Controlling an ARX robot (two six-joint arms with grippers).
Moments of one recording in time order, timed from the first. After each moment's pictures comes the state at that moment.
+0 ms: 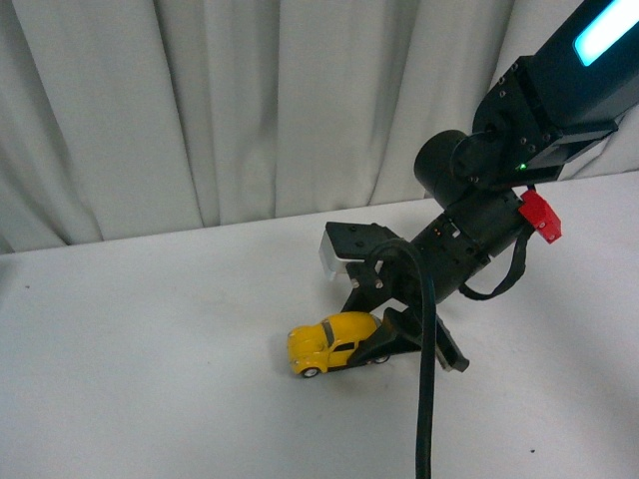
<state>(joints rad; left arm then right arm) 0.00 0.01 0.01 0.00 0.00 0.00 0.04 2.32 1.41 -0.55 -0.75 -1.46</state>
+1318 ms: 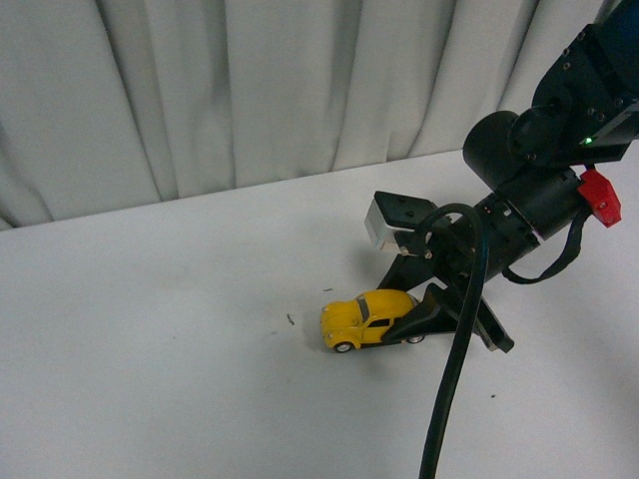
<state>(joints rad) 0.00 0.01 0.01 0.00 0.00 0.00 -0.15 2.24 1.18 -0.49 -0.77 -1.47</state>
